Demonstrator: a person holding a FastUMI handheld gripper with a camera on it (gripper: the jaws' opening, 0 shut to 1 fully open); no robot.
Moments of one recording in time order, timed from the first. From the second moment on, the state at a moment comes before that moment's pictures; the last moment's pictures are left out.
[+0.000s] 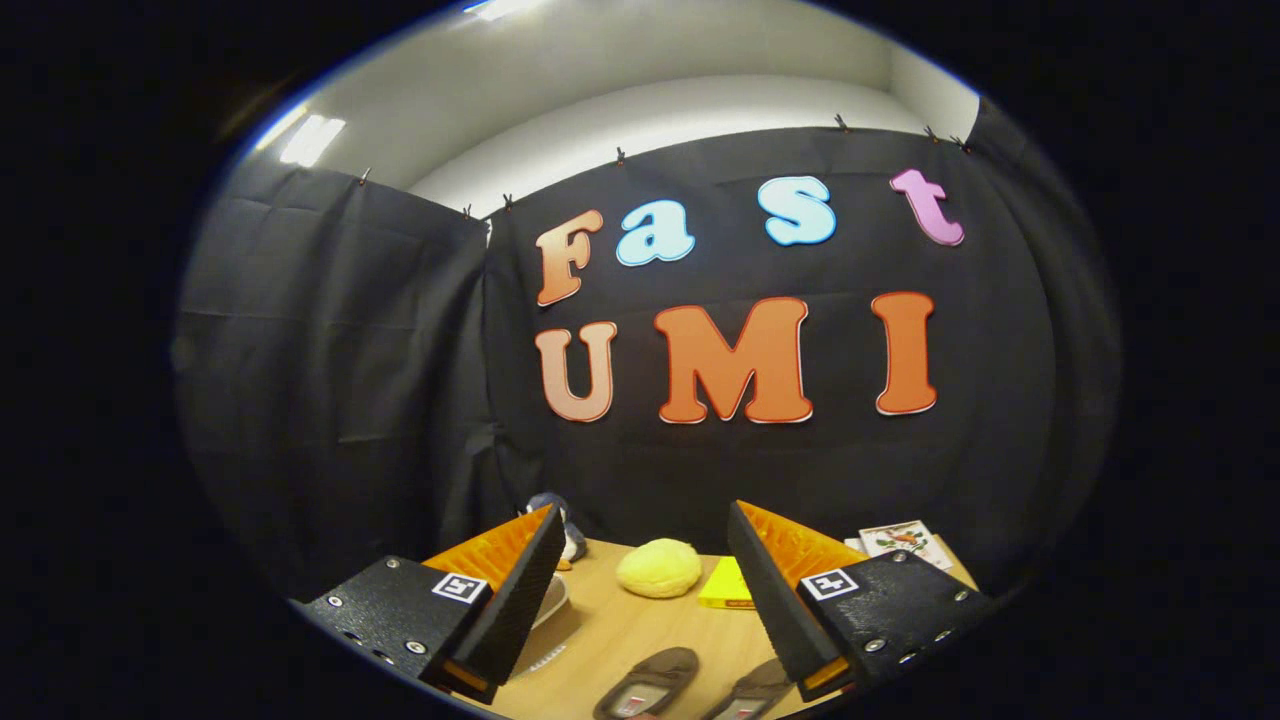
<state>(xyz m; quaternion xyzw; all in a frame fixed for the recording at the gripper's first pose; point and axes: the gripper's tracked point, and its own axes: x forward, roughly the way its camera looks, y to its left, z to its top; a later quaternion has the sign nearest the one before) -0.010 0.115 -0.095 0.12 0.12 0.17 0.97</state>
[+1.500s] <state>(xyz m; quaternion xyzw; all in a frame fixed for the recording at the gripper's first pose) -0.099 0.363 -0.334 0.46 0.54 0.34 0.62</state>
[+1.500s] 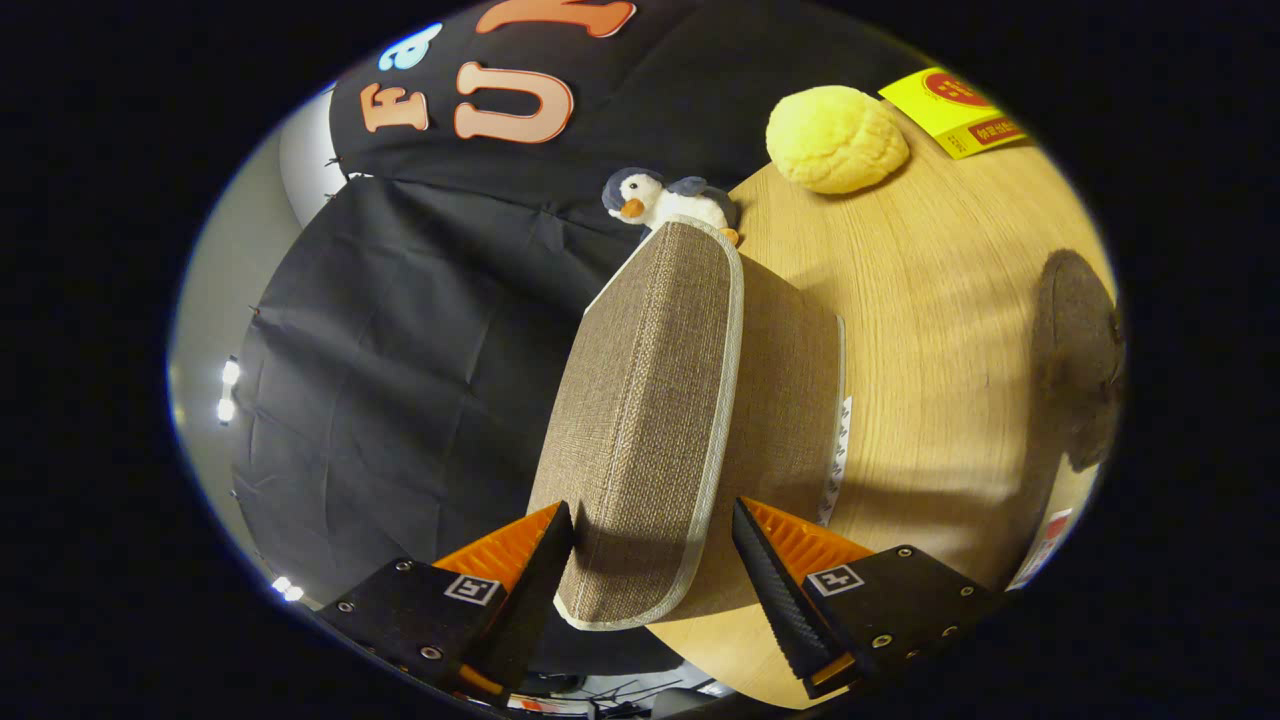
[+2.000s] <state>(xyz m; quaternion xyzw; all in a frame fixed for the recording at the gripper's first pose) -0.089 0.337 -0.303 0.52 0.49 0.34 0.61</state>
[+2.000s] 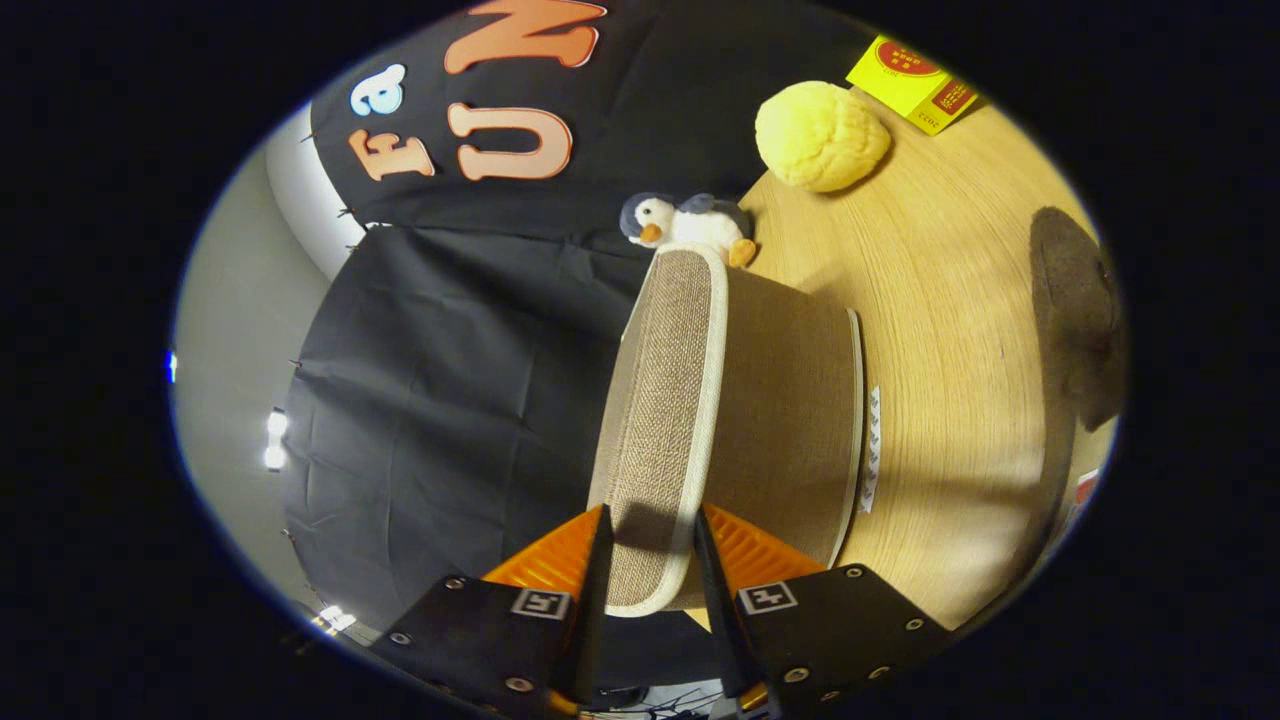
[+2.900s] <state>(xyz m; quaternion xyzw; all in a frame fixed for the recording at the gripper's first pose) -0.066 0.419 -0.166 0.53 0.42 0.41 0.62</state>
